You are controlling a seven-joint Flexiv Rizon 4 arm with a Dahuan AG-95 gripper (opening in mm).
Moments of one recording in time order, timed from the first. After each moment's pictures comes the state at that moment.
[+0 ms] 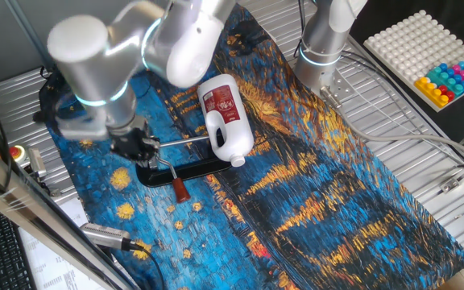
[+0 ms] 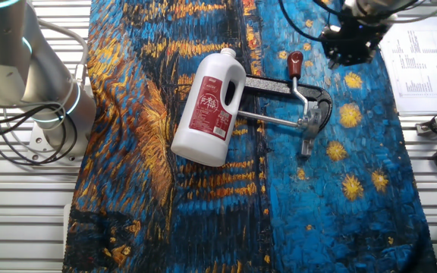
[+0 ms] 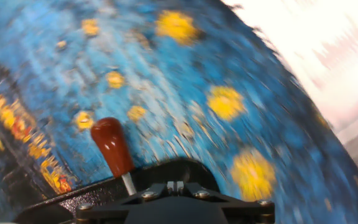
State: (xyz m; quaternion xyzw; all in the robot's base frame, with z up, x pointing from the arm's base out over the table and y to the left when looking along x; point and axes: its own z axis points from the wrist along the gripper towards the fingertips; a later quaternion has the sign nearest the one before) arm 0.621 0.105 0.119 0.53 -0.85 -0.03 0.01
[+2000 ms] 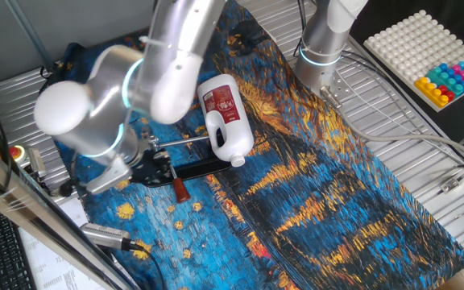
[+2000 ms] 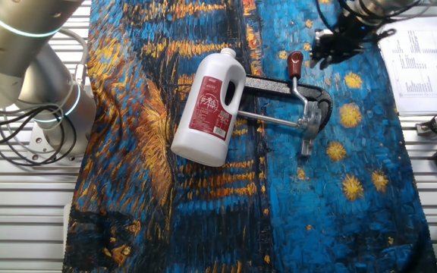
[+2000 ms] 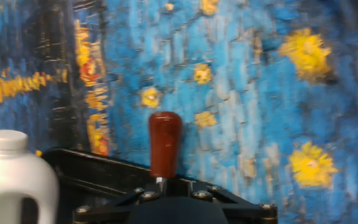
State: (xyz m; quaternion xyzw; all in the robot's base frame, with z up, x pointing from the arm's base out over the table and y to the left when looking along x) arm 0.584 0.127 0.089 0.69 -0.72 -0.08 0.10
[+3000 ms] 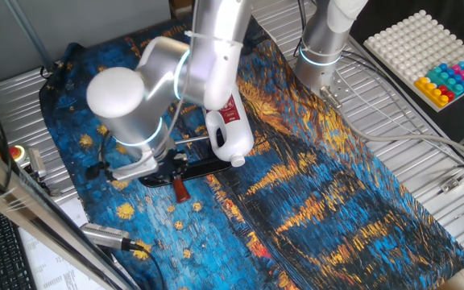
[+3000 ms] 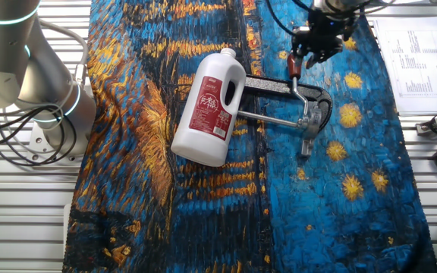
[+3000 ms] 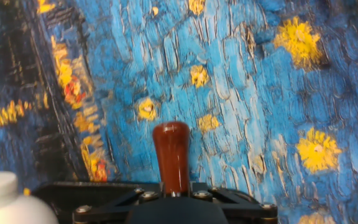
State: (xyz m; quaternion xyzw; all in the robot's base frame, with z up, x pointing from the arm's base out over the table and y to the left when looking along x) arm 0.570 0.146 0.075 0.64 -0.77 -0.02 0.06
